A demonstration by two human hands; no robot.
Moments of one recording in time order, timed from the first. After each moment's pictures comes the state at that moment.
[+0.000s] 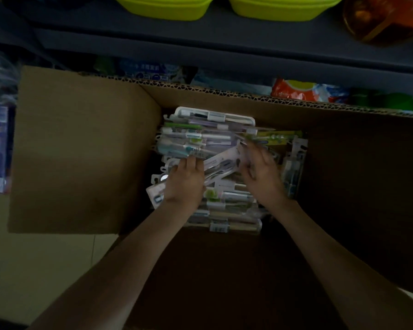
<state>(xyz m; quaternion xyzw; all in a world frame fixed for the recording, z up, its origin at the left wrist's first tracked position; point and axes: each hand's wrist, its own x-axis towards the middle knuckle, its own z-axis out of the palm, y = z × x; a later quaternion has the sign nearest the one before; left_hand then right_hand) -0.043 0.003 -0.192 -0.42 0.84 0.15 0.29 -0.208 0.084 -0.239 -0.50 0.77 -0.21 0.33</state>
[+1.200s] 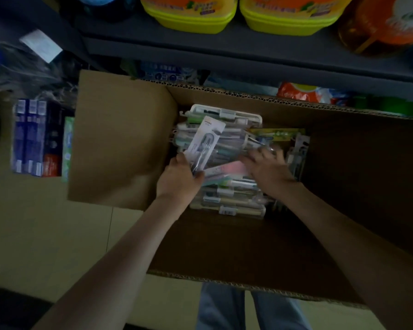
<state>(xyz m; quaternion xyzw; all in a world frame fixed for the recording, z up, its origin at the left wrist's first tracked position) -0.005 0.002 -0.135 -0.61 0.70 0.30 0.20 -0.211 0.077 -0.187 -0.70 0.64 0.16 0.26</state>
